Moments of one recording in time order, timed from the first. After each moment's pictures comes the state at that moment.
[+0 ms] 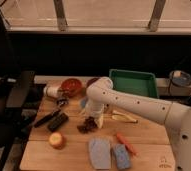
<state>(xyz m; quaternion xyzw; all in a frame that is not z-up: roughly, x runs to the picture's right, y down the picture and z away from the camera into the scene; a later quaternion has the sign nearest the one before) -0.012 0.185 0.813 -0.29 -0.27 -0.42 0.82</state>
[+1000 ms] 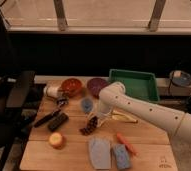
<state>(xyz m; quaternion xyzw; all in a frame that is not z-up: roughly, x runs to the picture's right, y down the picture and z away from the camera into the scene) 0.011 0.176 0.810 -0.23 -0.28 -0.33 0.87</state>
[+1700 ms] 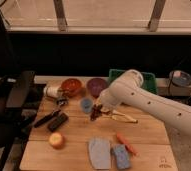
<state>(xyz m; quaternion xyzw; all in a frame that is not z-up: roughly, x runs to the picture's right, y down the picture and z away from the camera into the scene) 0.046 0.078 0.711 -0.13 -0.21 -0.29 0.93</state>
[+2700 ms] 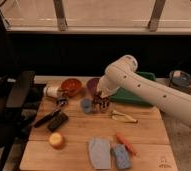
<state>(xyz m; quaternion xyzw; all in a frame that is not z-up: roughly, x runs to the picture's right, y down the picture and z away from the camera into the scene) 0.045 0.025 0.780 -0.16 -0.17 -0.23 0.94</state>
